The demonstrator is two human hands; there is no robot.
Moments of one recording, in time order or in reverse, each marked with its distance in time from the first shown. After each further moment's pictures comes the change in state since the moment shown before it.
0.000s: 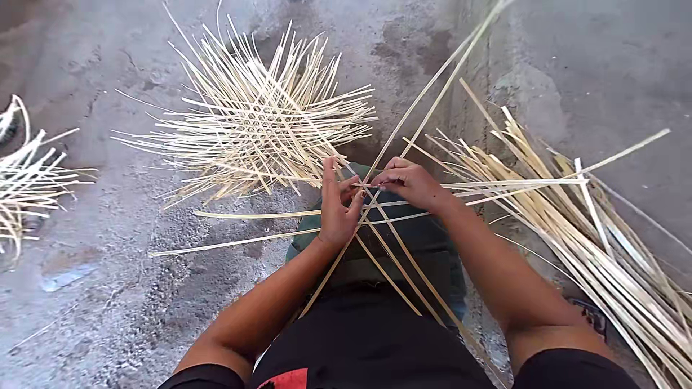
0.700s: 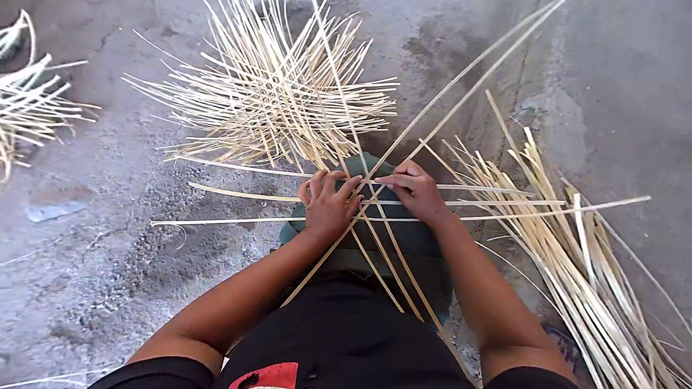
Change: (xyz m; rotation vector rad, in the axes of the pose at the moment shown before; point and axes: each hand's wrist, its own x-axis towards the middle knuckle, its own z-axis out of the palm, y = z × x) left_hand -0.028 0.001 -0.019 0.949 0.031 0.035; right_hand -0.012 -0.003 0.023 -0.068 0.137 -0.127
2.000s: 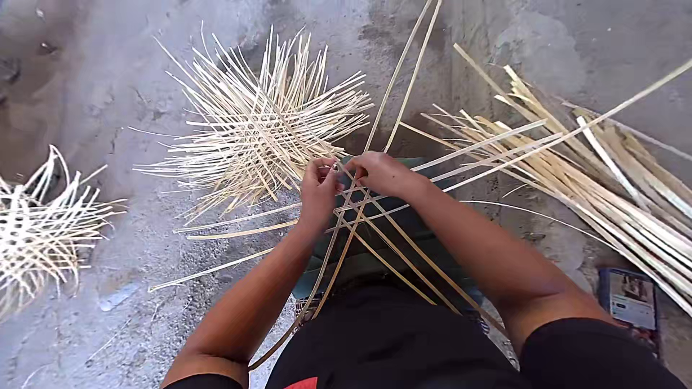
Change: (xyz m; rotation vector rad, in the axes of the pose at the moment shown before) left_hand 0.068 0.005 -0.028 -1.006 -0.260 -0.413; right_hand 0.064 -0.039 0.007 -0.008 -0.338 0.479
